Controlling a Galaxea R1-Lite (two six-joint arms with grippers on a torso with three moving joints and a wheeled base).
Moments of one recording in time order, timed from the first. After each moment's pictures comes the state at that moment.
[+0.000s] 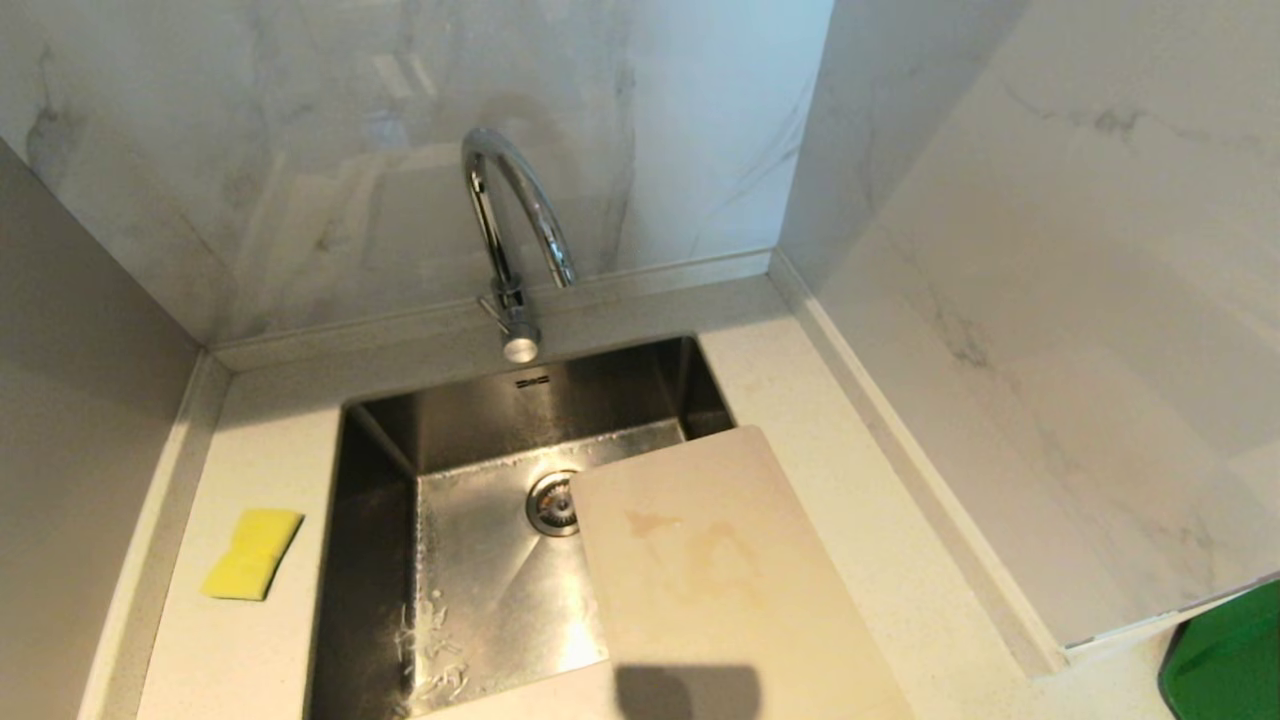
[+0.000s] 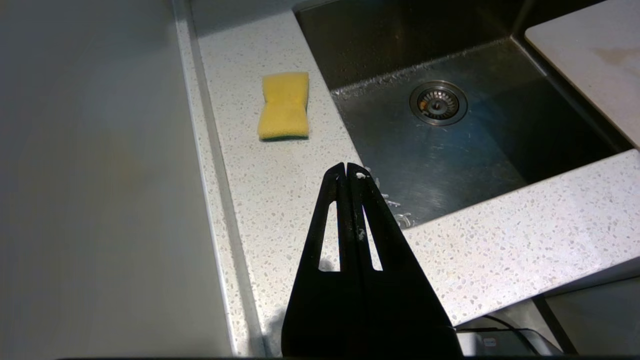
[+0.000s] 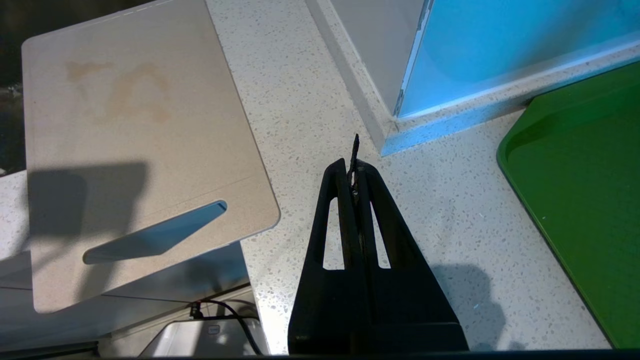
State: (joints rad) left arm 0.02 0.00 0.00 0.00 -0.04 0.09; right arm -0.01 0.00 -0.03 0.07 -0.03 0.05
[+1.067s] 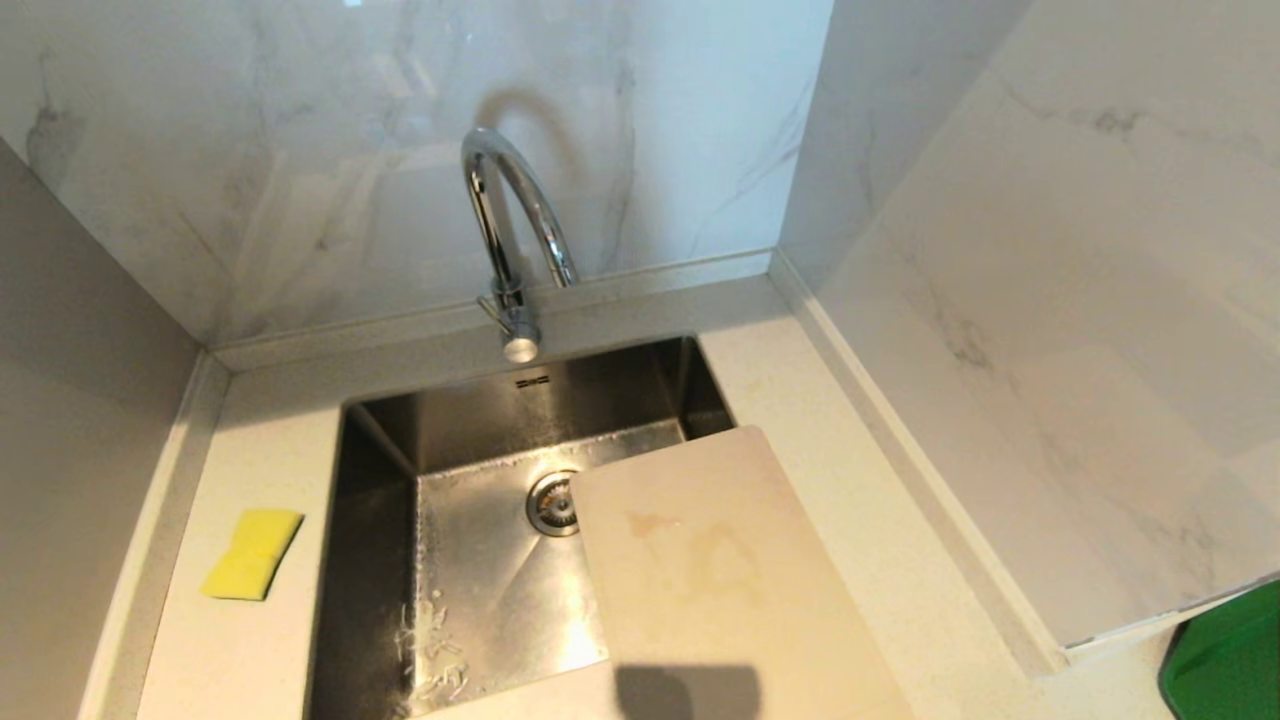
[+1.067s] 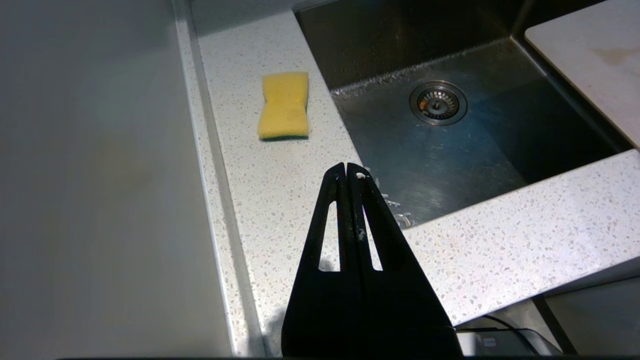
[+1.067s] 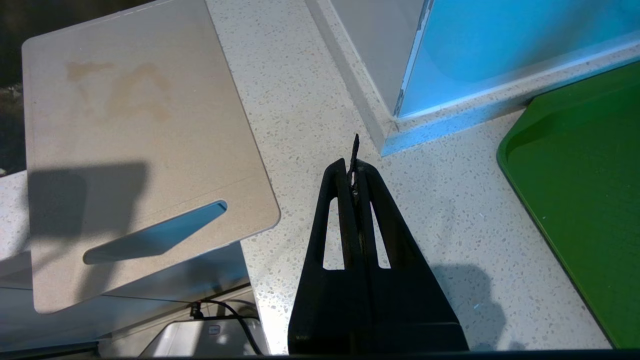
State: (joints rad) left arm 0.02 0.00 0.00 0.00 -0.04 0.09; right arm -0.01 0.00 -0.03 0.07 -0.03 0.05
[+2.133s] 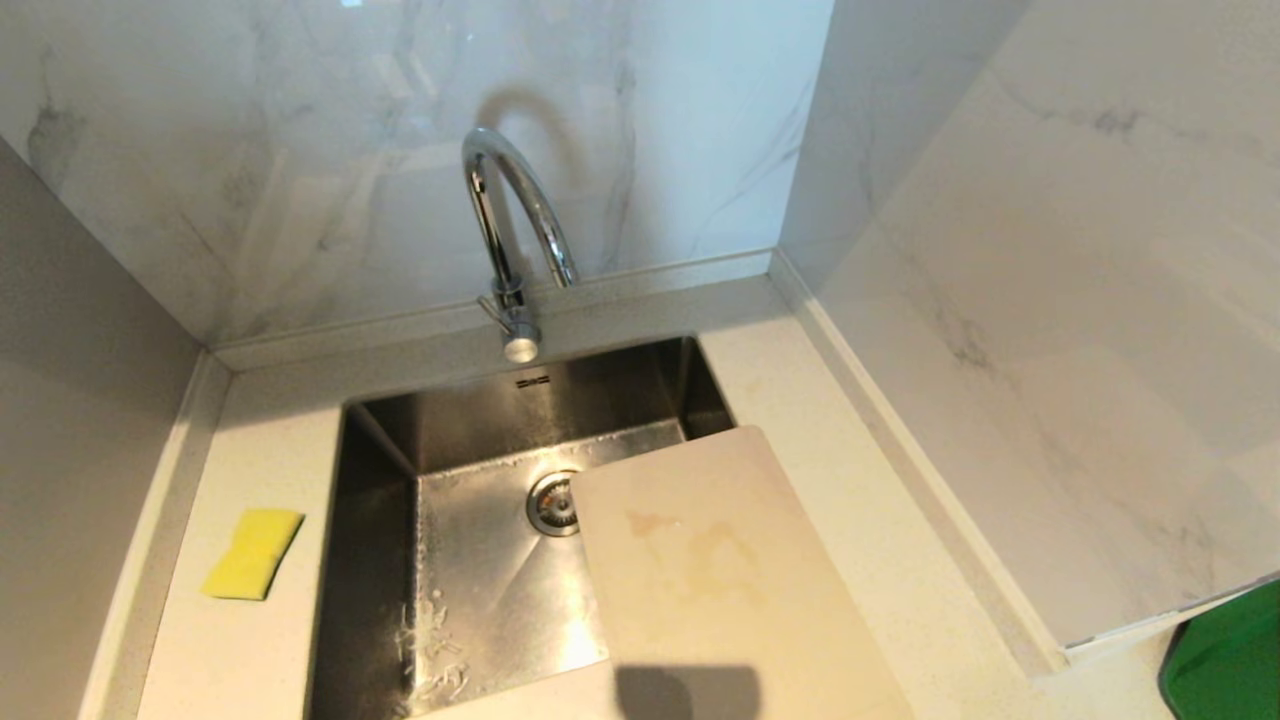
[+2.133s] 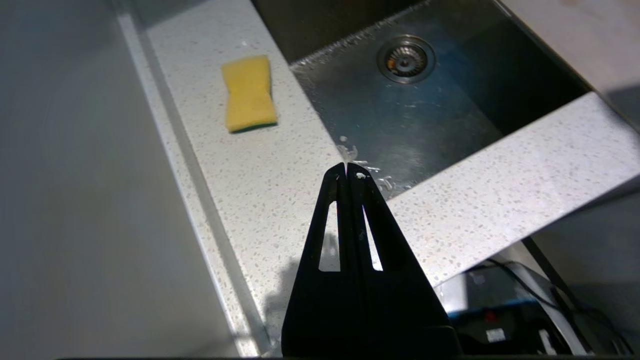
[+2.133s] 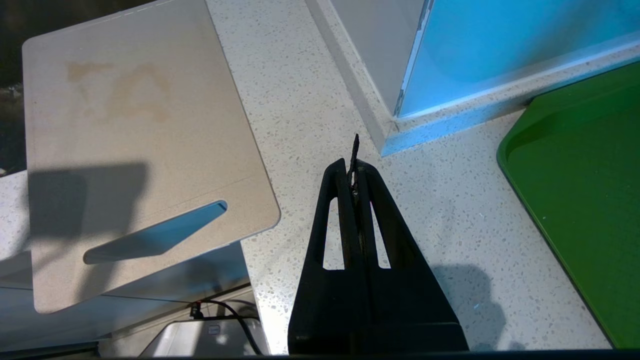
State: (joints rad) left arm 0.02 0.16 -0.13 0.11 -0.15 0.19; right arm -0.01 0.00 -0.03 0.07 -0.03 0.05
